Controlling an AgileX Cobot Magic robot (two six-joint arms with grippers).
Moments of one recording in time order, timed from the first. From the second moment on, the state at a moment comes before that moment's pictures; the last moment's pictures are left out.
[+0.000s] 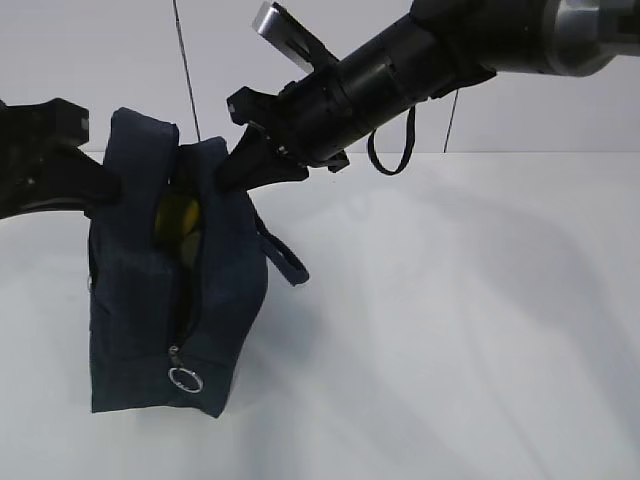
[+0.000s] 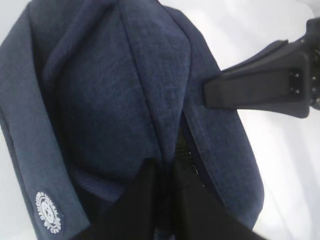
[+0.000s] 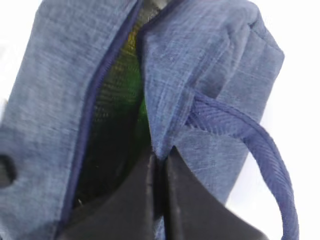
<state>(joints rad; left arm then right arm) -0.36 1.24 -0.86 -0.62 0.55 0.09 0.42 2.07 -1.72 1.02 1.00 -0.60</state>
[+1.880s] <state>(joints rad) -0.55 1.63 -1.12 -0.85 0.47 0.27 0.28 1.86 -1.55 0.67 0.88 -0.37</state>
